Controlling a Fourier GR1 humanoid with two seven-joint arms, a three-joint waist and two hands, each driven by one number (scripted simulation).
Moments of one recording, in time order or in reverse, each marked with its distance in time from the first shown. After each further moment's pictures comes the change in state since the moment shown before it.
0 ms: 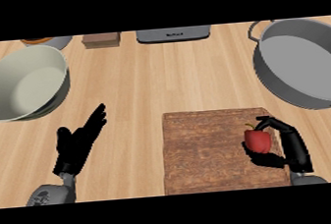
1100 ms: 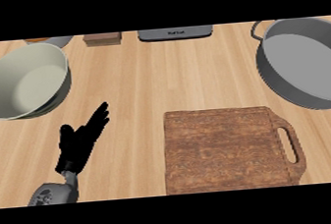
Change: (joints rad) left arm -0.009 -0.024 0.010 -0.018 -0.022 -0.015 0.029; right arm -0.076 -0.630 -0.440 0.508 -0.181 0.206 -0.217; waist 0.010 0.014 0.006
